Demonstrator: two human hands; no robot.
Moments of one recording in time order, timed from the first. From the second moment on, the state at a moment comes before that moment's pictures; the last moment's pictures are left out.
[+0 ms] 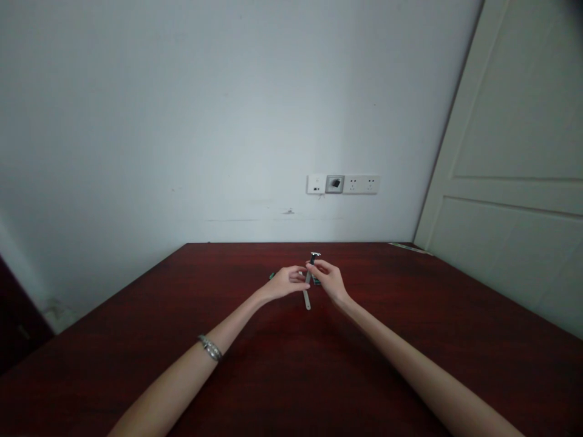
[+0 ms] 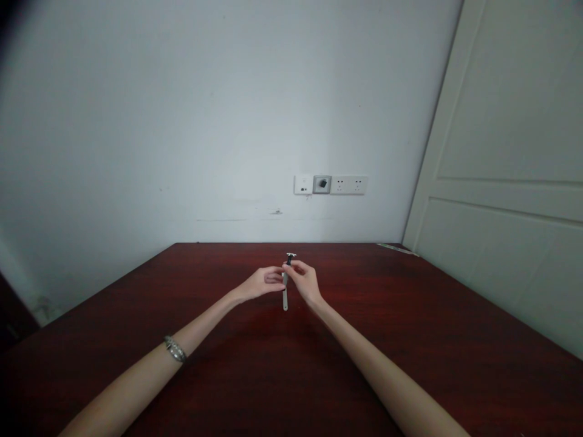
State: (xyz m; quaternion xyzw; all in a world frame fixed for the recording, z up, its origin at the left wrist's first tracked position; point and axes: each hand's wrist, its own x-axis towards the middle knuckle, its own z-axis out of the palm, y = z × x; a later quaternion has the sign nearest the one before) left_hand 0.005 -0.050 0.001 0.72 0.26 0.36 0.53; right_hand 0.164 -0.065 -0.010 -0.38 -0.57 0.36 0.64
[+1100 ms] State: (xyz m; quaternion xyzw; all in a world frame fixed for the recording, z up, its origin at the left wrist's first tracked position) left_hand 0.004 -0.036 0.005 0.71 0.33 0.46 0.42; right_hand 0.156 -0.073 -0.031 -0.62 -0.77 0.00 0.16
